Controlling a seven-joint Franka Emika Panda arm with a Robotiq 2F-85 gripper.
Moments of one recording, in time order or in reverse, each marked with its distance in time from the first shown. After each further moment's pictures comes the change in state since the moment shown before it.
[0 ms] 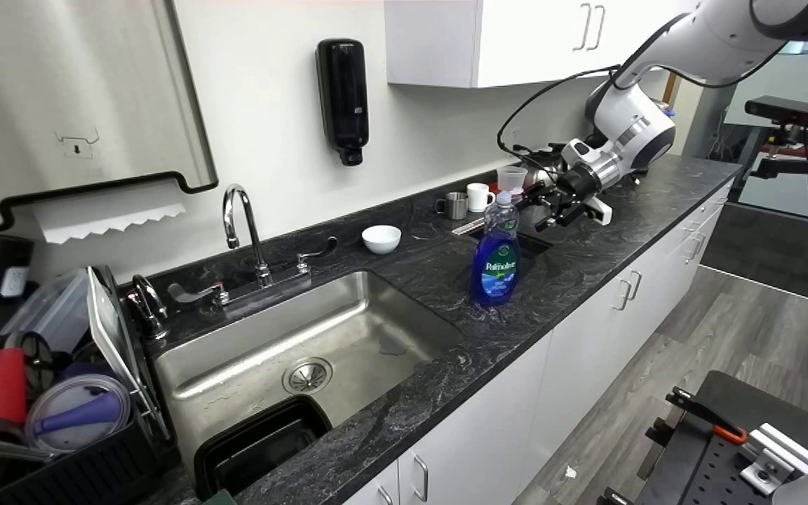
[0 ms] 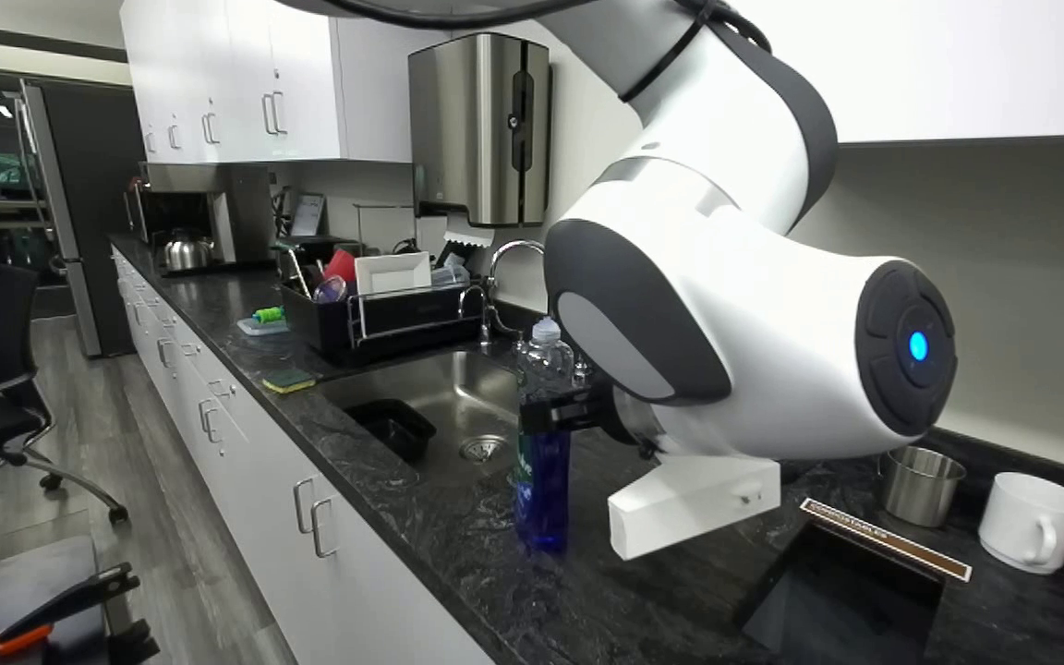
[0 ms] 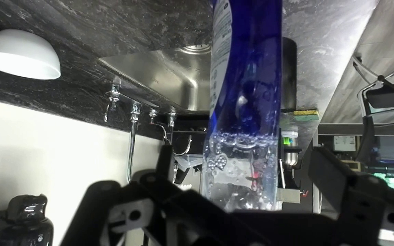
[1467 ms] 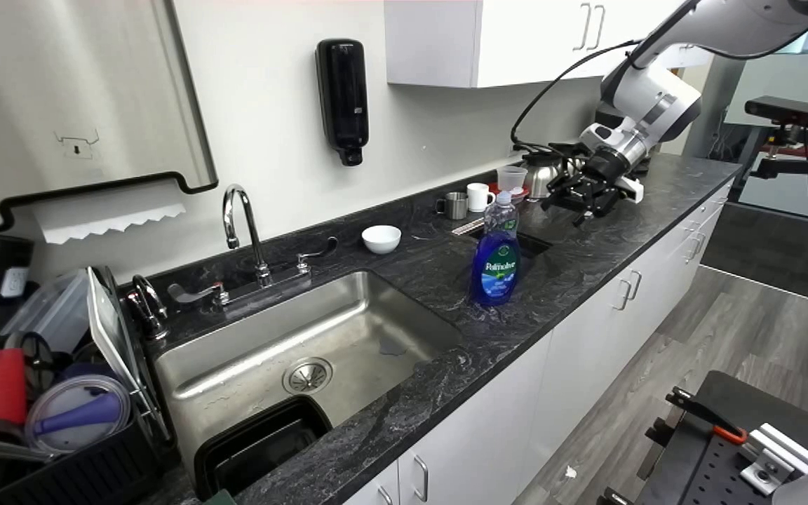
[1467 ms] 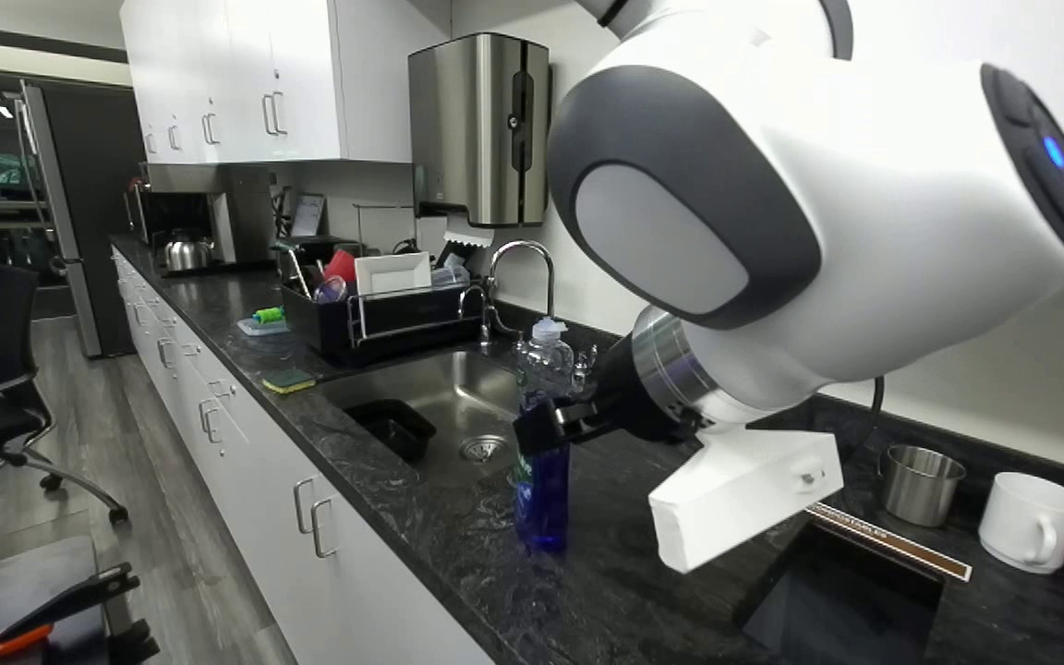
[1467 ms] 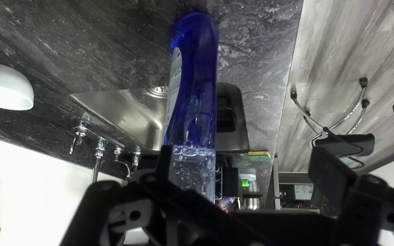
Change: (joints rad) arm -0.020 -0.085 -0.039 0.005 -0.263 0.002 0.004
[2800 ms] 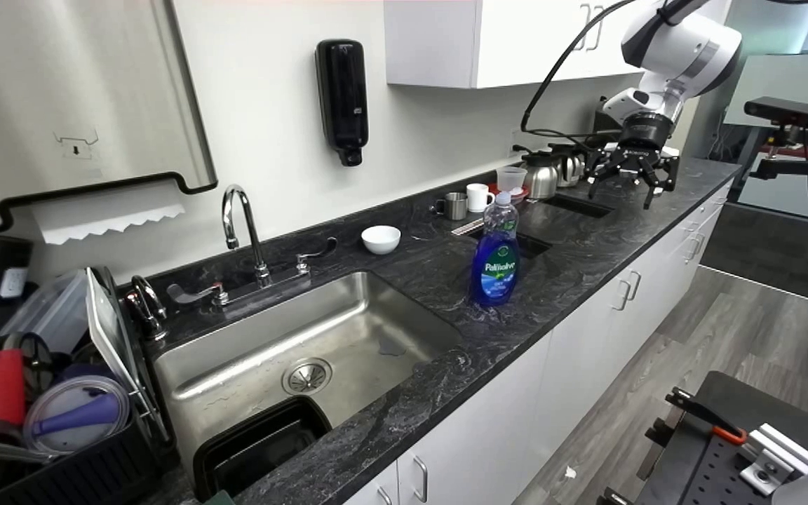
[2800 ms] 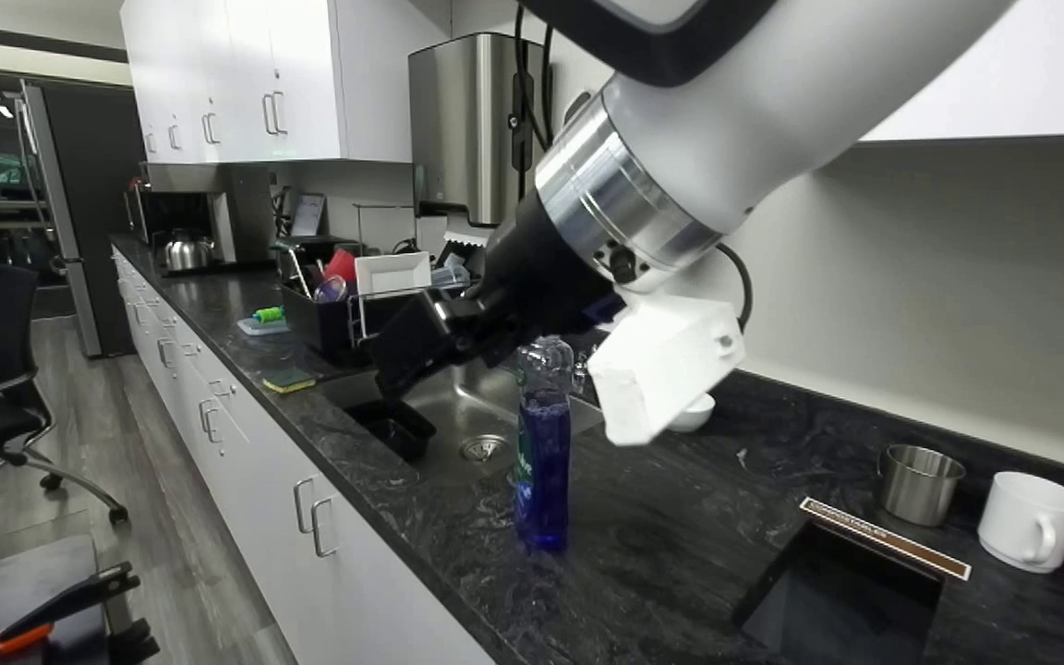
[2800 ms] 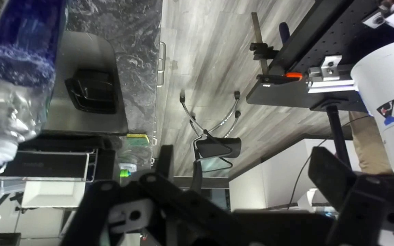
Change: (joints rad) arm -0.015 -0.229 0.024 -0.065 -0.377 -0.277 -0.113
